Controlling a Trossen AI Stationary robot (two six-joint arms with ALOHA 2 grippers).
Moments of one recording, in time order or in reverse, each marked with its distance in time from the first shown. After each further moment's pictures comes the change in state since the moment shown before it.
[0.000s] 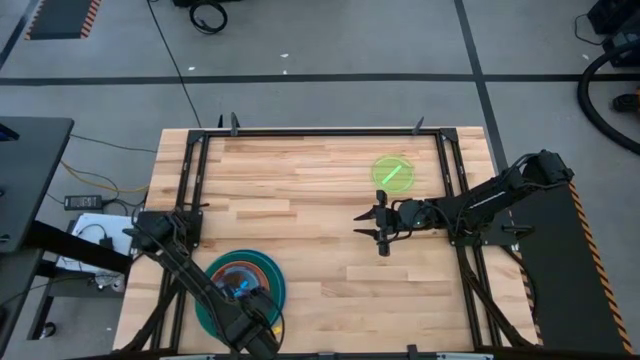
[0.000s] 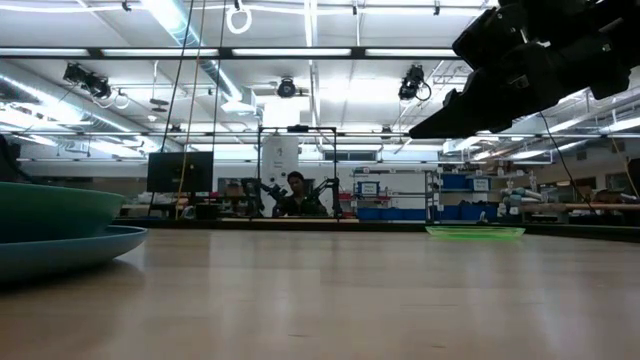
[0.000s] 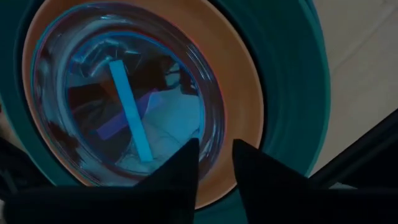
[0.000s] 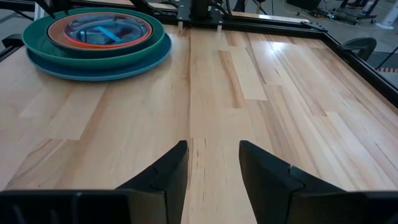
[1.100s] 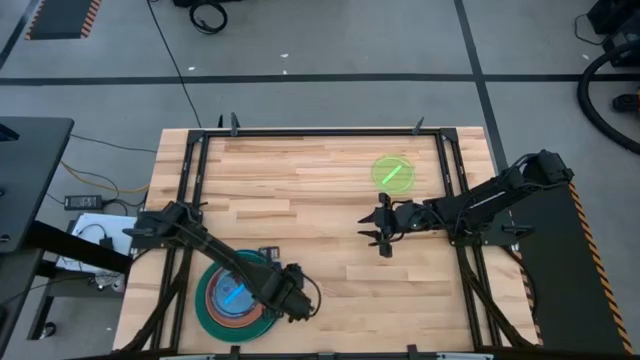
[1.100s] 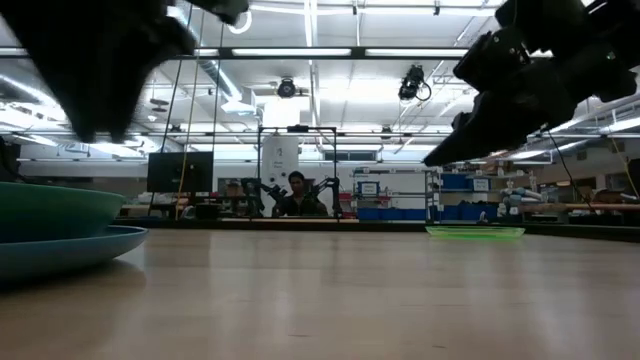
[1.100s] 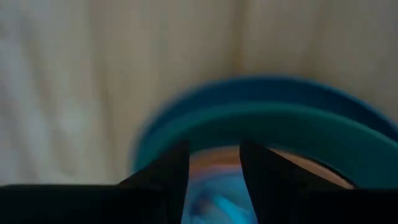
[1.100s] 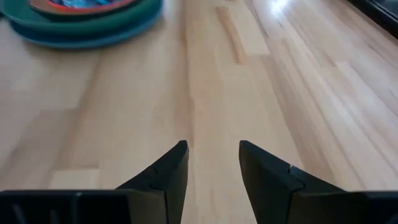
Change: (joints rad) left arm 0.246 0.000 0.000 -0.001 -0.161 0.740; right arm 0.000 0.000 0.000 -0.145 0.008 0.120
